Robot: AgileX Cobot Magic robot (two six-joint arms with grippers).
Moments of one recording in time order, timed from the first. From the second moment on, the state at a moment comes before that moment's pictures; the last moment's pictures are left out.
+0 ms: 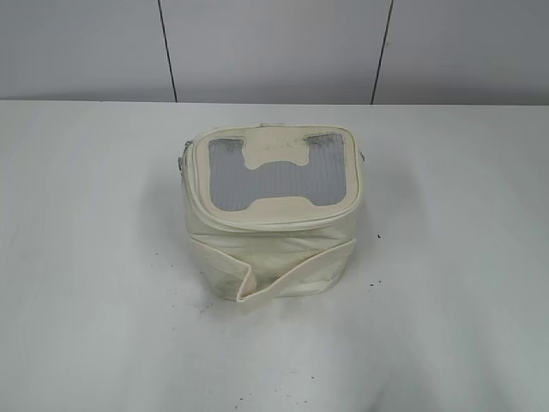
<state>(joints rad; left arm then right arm) -0.07 -0.01 -0.53 -0.01 1.06 -0.05 0.03 -0.01 -0.50 -0.05 1.05 0.11</state>
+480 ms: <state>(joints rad) -0.07 -0.01 -0.53 -0.01 1.06 -0.05 0.03 -0.01 -0.50 -0.05 1.05 0.11</state>
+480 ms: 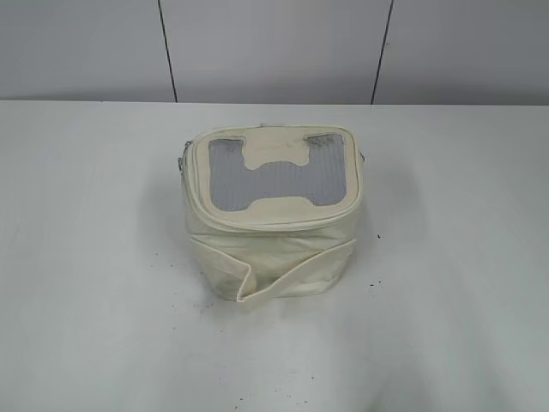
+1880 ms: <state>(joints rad) -0.07 0.56 -0.59 -0.47 0.54 0.15 0.16 0.46 -0.55 0.22 0.64 -0.05</state>
